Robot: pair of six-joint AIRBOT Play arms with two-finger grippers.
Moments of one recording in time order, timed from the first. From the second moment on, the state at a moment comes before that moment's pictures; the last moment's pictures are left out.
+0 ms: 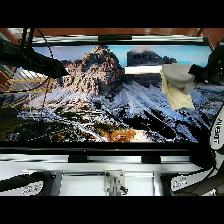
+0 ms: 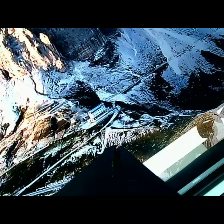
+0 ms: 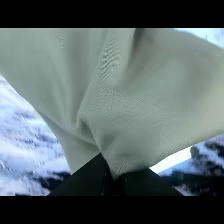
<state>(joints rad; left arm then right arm) -0.21 -1.37 1.83 1.16 -1.44 -1.32 -0.21 -1.72 1.88 1.48 -1.39 -1.31</state>
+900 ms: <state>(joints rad) -0.24 -1.46 1.83 1.30 -1.43 -1.30 -0.12 -1.52 1.85 1.38 -1.19 -1.30</state>
